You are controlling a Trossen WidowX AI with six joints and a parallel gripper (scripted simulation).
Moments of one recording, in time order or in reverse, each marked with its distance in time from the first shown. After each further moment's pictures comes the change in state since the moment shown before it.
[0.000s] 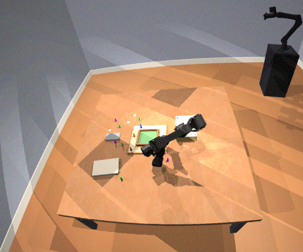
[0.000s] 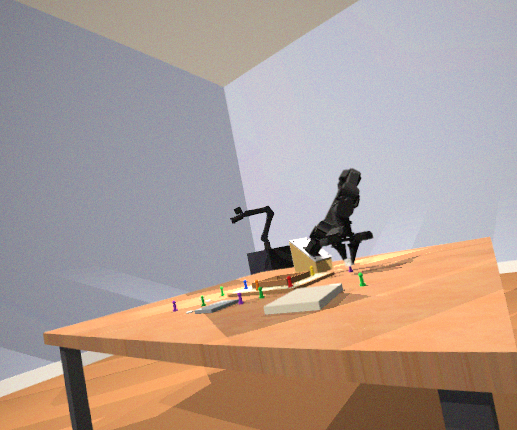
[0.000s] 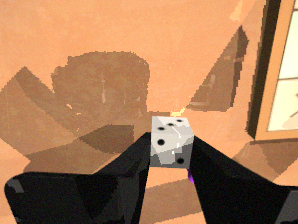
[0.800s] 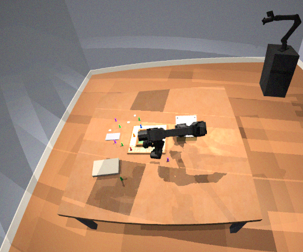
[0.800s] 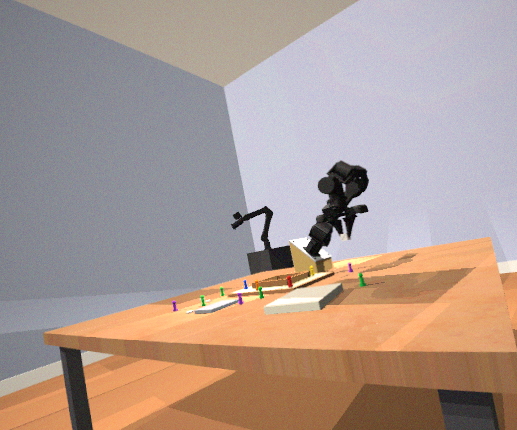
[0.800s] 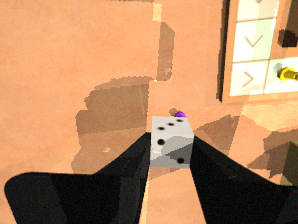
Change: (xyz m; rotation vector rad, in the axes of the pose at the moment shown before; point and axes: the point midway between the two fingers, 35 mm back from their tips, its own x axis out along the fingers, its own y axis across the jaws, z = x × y) arm -0.089 0.000 -0.004 0.008 0.002 0.015
